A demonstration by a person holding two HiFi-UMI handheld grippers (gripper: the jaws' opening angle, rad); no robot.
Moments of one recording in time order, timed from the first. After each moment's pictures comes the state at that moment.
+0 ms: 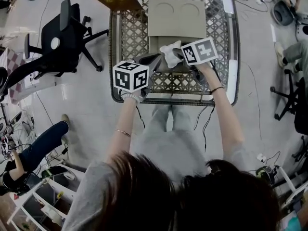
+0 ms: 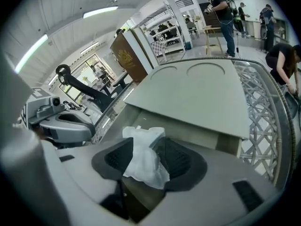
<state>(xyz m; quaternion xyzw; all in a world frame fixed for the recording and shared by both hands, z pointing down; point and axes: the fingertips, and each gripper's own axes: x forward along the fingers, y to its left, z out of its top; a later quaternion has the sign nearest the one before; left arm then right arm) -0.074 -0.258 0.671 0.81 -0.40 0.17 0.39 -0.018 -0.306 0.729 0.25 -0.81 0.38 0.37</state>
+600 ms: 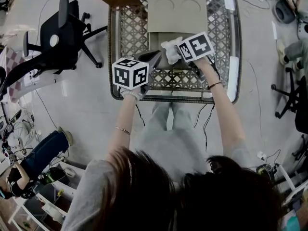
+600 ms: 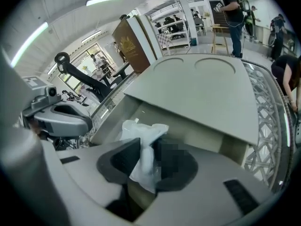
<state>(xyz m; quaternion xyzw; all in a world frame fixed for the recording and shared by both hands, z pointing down) -0.075 -0.257 0.681 0.81 -0.40 0.18 0.40 -0.021 -0.301 0.746 0.23 -0.81 0.35 0.42</state>
